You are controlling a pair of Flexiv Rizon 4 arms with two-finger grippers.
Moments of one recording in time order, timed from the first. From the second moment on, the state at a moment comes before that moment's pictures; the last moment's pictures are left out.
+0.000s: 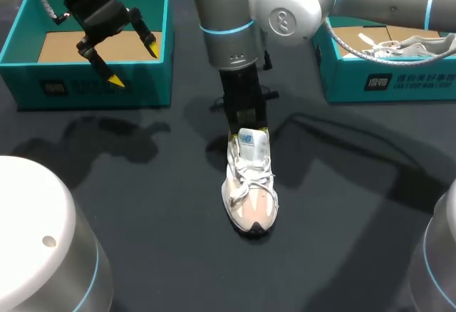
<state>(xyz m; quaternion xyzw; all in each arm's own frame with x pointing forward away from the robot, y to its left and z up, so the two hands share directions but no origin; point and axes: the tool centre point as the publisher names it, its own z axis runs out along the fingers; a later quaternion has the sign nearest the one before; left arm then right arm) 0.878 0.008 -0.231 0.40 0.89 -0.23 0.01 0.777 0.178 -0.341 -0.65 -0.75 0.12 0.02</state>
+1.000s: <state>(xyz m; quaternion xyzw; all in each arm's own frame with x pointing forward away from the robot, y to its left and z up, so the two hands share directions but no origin) 0.878 0.008 -0.231 0.40 0.89 -0.23 0.01 0.771 0.187 -0.344 -0.66 -0.75 0.11 0.03</state>
